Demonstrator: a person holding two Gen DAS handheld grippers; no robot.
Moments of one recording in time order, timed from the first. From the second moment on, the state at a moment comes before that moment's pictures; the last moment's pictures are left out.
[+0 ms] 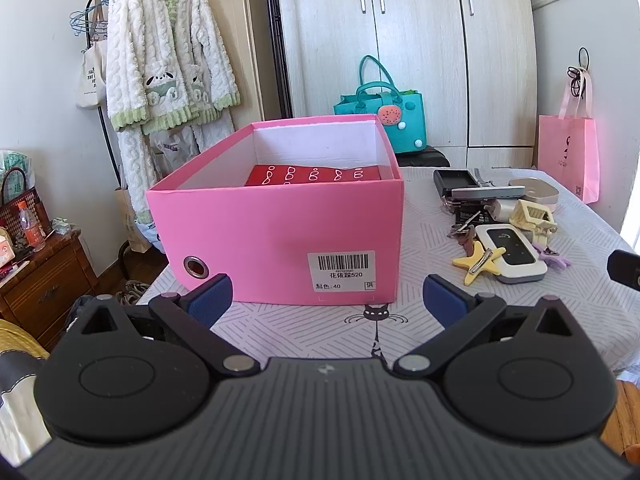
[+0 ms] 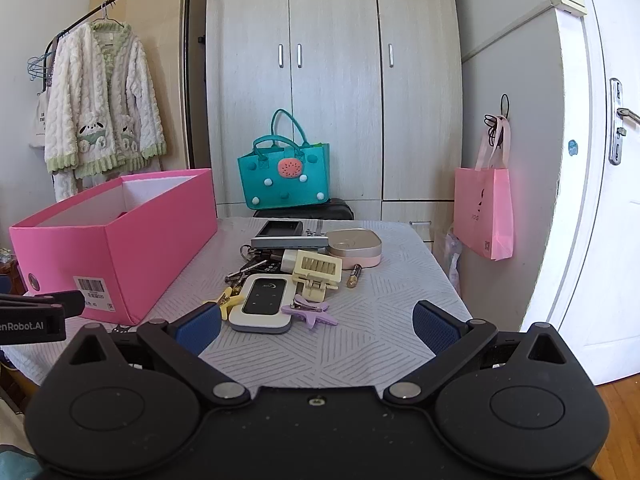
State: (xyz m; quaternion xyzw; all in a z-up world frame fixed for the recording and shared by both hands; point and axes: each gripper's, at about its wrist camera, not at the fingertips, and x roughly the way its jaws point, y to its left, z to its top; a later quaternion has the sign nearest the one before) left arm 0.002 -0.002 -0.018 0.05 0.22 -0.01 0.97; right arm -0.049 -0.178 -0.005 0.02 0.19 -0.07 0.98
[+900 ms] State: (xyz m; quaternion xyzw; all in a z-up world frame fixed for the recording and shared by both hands) left arm 0.008 0.004 -0.015 0.03 0.25 -0.08 0.97; right arm -0.035 -0.191 -0.018 0.07 0.18 -0.01 0.98
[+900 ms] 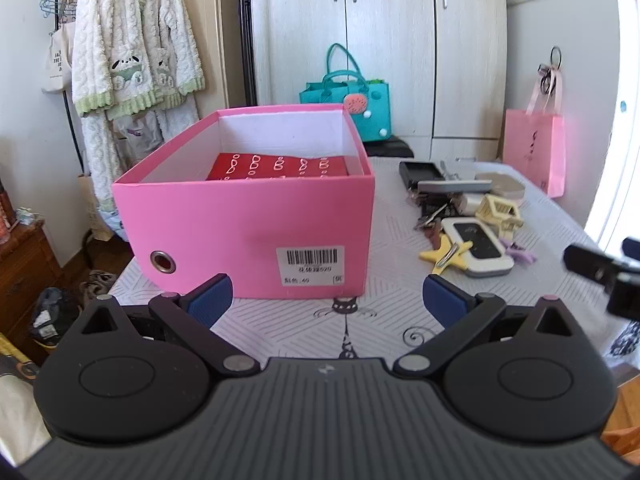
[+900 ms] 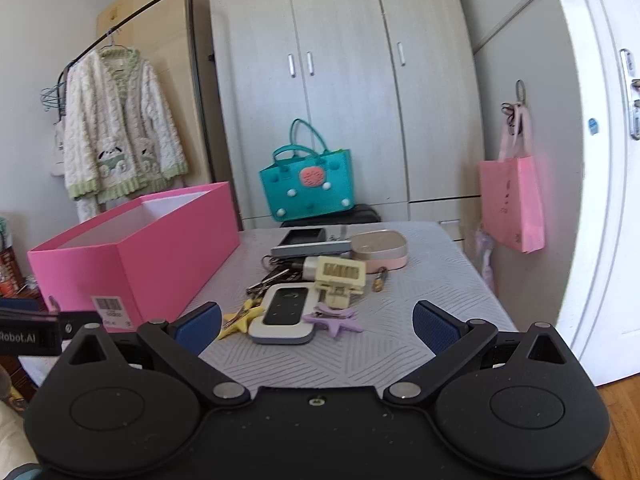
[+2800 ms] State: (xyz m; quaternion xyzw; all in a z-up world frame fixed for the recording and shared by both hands) left arm 0.267 0.127 0.032 0.16 0.41 -0.12 0.89; right arm 0.220 -0.195 -0.017 -0.06 0.38 0.08 0.92
